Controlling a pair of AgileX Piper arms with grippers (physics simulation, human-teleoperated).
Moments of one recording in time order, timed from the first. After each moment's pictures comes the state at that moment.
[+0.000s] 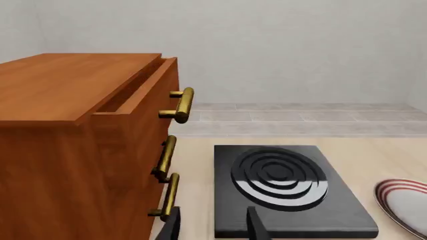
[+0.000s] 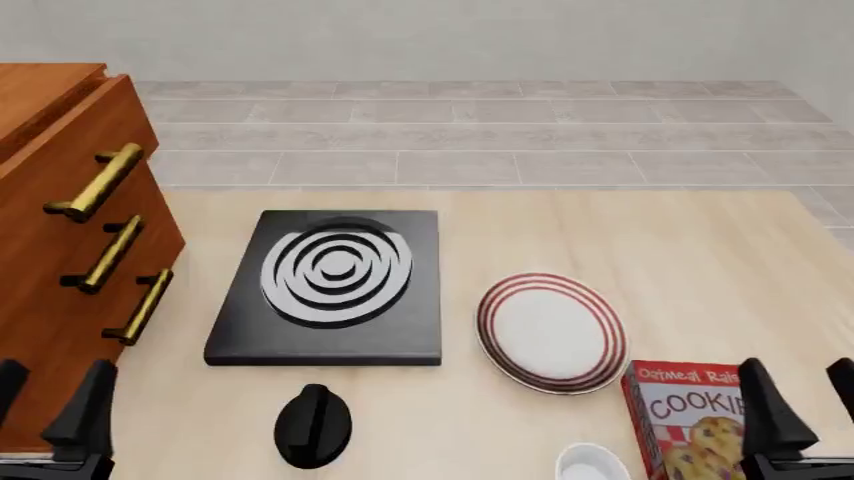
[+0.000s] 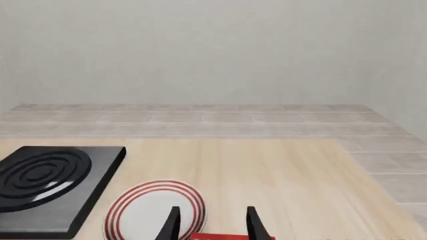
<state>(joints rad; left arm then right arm) 0.00 0.00 0.00 0.00 0.00 0.00 0.00 0.00 0.00 0.00</state>
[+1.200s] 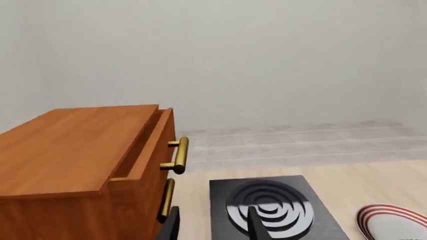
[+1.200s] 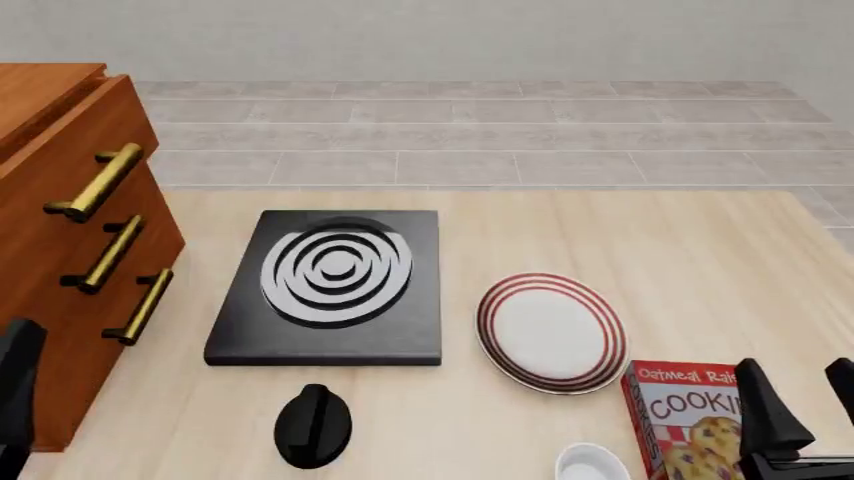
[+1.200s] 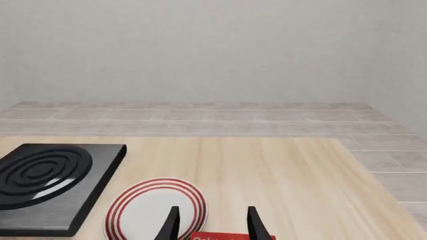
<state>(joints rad) -0.05 0.00 -0.30 0.20 0.04 0.01 0.01 -0.01 0.00 0.00</state>
